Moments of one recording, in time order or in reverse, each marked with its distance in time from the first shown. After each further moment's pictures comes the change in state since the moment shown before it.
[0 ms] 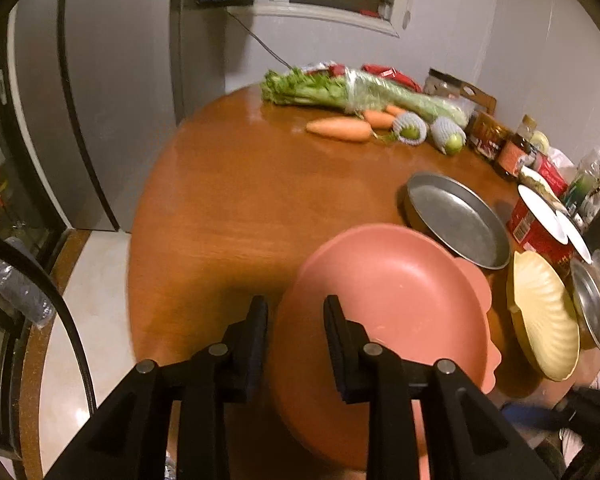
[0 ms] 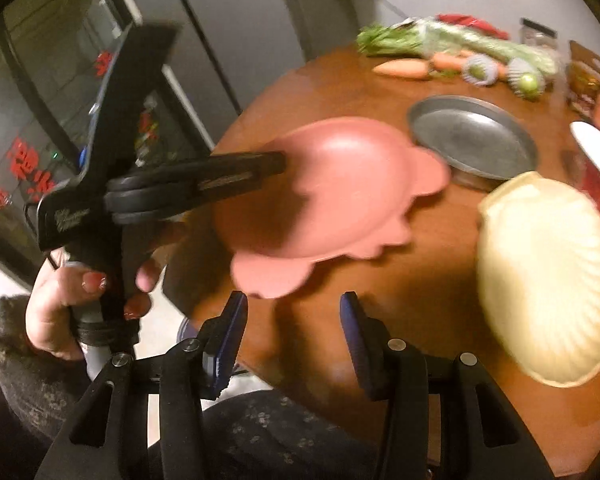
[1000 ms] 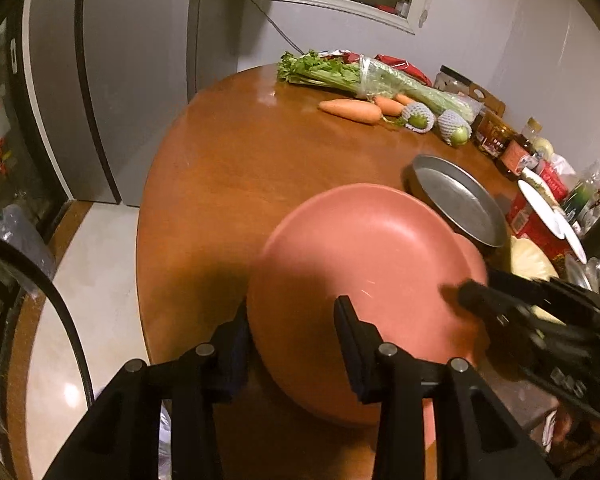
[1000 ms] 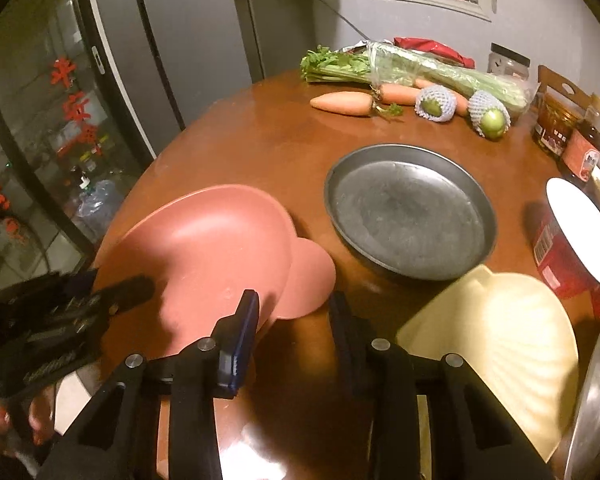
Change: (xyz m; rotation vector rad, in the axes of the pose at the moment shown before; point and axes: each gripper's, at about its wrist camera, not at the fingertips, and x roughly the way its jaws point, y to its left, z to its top) left arm -0.002 0.006 -0.022 -0.062 0.048 -0.010; right arm 0.036 -0.040 0.058 -0.019 -0.035 -0.178
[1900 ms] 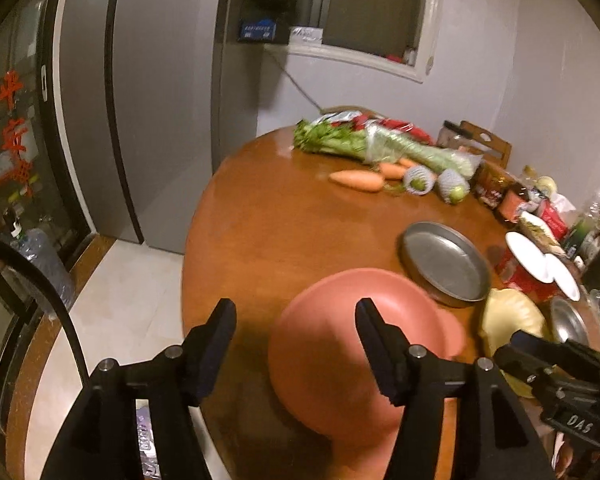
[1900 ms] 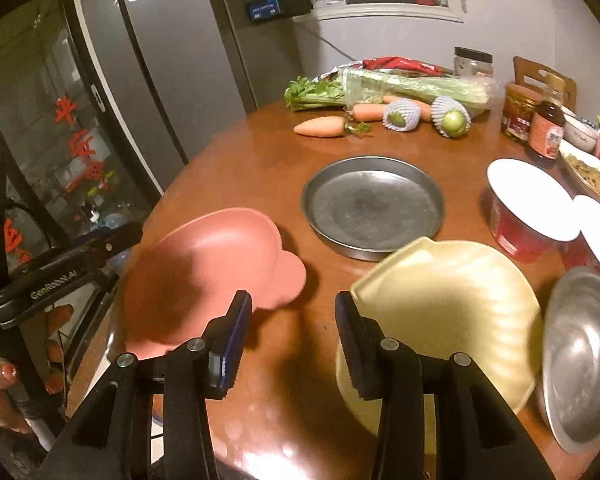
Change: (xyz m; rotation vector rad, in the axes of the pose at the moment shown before) left arm -0.064 -0.014 0.012 -0.026 -0.196 0.061; right arm -0.061 -0.021 -0.028 0.091 -0.098 0.029
